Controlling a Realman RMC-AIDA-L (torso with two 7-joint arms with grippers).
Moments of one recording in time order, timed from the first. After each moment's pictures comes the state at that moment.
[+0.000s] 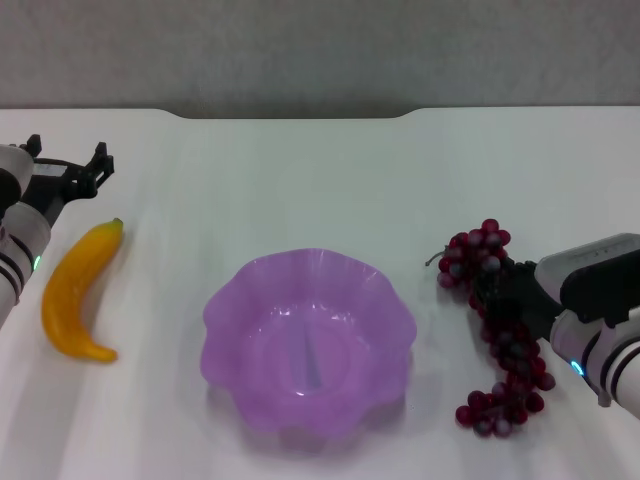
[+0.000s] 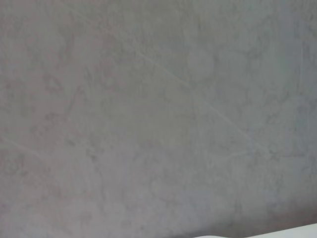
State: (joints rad) left arm -0.71 -2.04 -1.54 -0.14 2.73 0.63 0.02; right arm 0.52 2.02 -2.33 -0.47 0.92 -0.38 -0.08
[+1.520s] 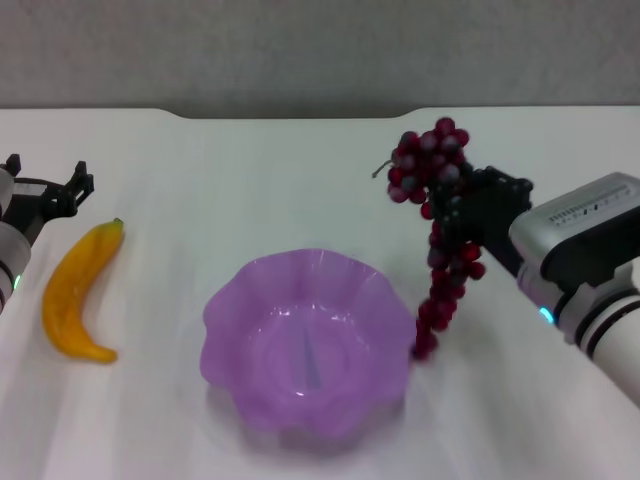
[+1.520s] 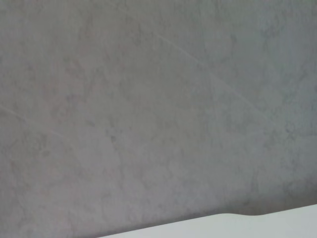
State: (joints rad) left arm -0.66 -2.03 -1.54 -0.14 2.73 0.63 0.02; right arm 0.38 2.00 -2.20 -0.87 0.87 -0.43 -0.39
